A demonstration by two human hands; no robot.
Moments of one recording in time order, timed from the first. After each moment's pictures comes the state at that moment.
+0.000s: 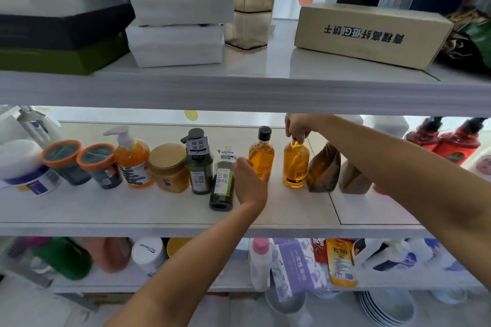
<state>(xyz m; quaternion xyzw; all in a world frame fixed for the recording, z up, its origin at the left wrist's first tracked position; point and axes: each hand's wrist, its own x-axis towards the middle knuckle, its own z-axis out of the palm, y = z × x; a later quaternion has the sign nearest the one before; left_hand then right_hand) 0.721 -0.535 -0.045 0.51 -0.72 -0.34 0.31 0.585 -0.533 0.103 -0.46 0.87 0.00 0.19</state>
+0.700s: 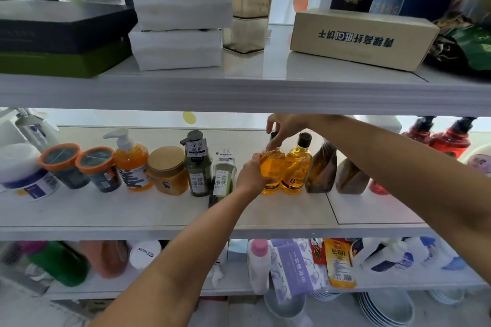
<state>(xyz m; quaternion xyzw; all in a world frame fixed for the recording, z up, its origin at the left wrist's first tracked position) 0.713 -0.560 -0.037 0.38 -0.83 -0.36 0.17 0.599 -0.534 0.113 -0.57 0.80 0.04 0.20</state>
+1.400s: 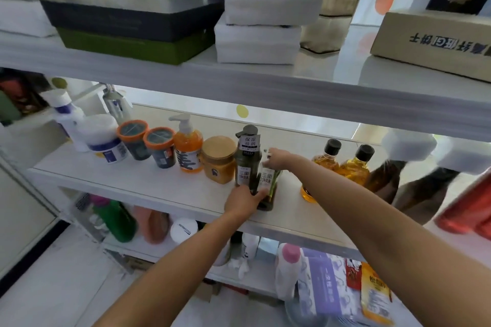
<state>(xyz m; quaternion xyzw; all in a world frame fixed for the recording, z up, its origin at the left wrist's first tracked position) 0.826 -0.581 -0.077 0.56 -0.72 -0.40 0.12 0.693 -0.612 0.000 -0.53 0.81 -0.01 0.25</state>
